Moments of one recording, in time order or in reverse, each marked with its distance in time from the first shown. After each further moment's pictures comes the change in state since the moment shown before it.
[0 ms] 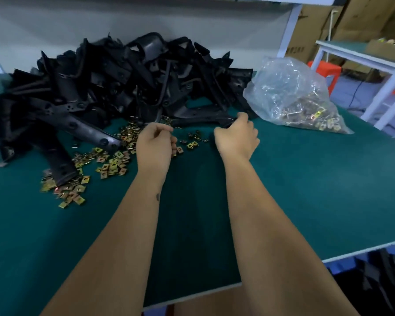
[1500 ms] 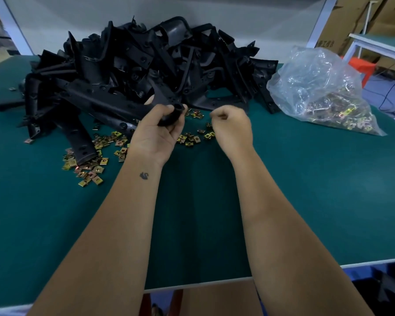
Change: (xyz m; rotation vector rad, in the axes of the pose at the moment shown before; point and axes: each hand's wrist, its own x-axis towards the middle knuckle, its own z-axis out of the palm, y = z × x) left_hand -0.001 0.019 -0.030 -0.916 -0.178 -0.262; right_hand -0.029 -0.025 0.003 0.251 -0.310 -0.247
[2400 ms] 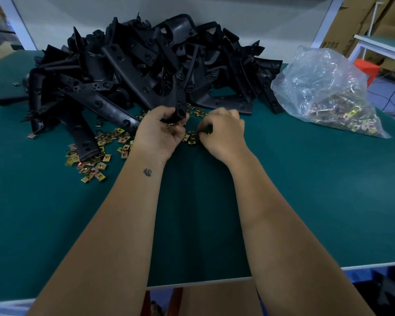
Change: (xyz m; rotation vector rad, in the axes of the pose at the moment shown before) left_hand 0.010 0.000 -0.005 0.110 0.102 -0.073; right_hand -0.004 0.003 0.014 -0.447 -0.159 -0.277
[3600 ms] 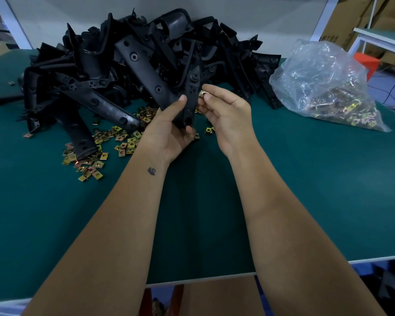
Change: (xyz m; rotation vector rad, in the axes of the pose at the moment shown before) left_hand -0.003 -0.013 0.008 0.105 -0.122 -0.020; right_hand 0.000 -0.012 -0.016 1.502 0.144 0.192
